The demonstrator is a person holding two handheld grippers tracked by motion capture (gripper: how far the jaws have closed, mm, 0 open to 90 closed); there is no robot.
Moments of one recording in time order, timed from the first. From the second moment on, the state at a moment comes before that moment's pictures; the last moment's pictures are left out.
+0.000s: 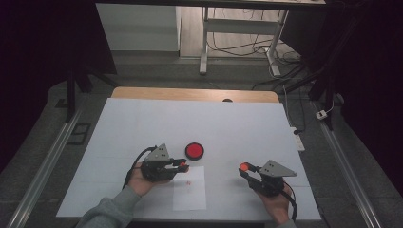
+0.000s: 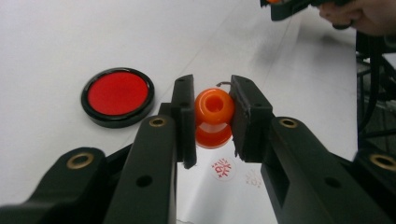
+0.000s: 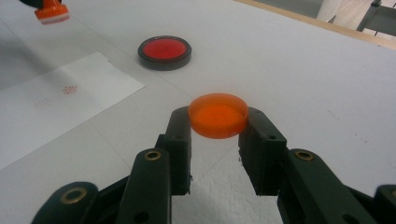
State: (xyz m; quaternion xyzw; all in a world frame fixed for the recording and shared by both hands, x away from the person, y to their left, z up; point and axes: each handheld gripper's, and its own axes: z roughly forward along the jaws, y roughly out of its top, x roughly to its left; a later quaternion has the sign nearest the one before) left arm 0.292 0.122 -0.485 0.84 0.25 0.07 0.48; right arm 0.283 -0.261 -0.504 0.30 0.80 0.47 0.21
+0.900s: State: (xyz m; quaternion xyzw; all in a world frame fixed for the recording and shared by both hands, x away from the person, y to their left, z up) left arm 0.295 0.143 -0.457 0.81 0.27 0.08 0.52; right arm 0.284 -0.261 -0.505 0.30 0.80 0.47 0.22
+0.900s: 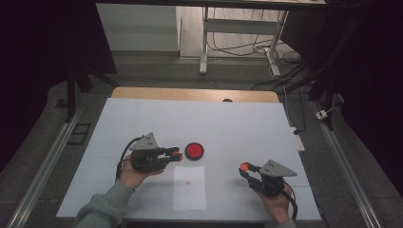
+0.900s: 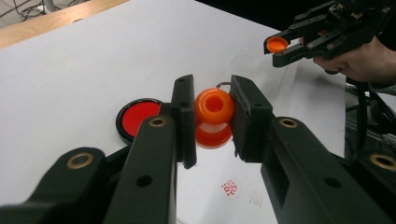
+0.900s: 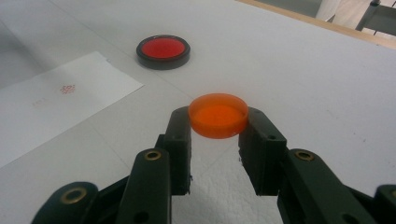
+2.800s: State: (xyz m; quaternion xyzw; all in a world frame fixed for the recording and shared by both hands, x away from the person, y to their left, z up) left arm 0.296 0.135 -0.462 0.82 0.26 0.08 0.51; right arm 0.283 -0.216 -0.506 0.25 0.82 0.48 0.18
